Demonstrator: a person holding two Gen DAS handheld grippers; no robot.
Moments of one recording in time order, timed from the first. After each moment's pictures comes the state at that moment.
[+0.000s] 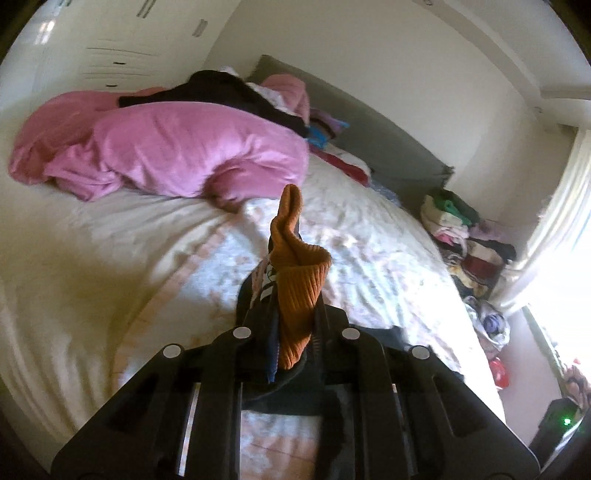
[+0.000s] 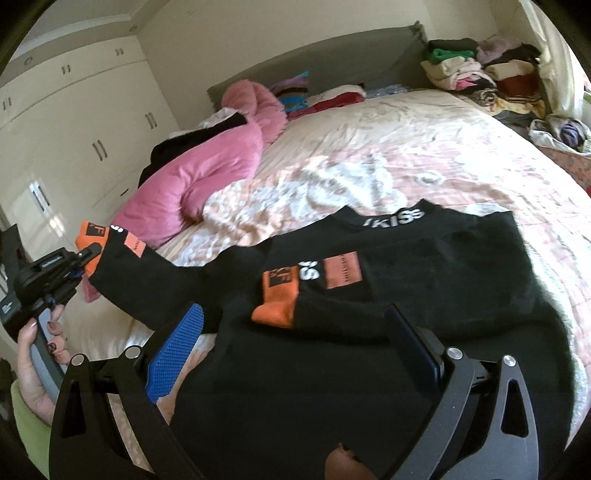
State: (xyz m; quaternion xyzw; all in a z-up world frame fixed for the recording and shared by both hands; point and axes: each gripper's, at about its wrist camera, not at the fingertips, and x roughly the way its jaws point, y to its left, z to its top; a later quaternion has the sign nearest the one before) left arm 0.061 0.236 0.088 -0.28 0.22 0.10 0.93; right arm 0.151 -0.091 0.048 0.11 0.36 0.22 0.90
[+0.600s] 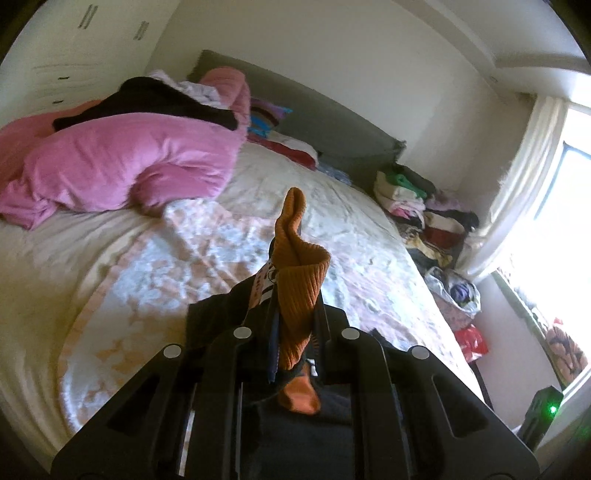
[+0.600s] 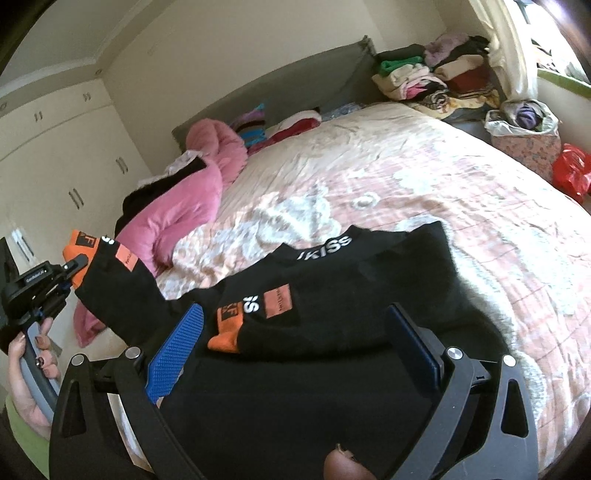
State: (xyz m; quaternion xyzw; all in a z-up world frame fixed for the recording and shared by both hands) left arm 0.096 0.162 0.127 -0.24 0.23 0.01 0.94; right arm 0.140 -0.178 0.066 0.18 0.33 0.15 0.91
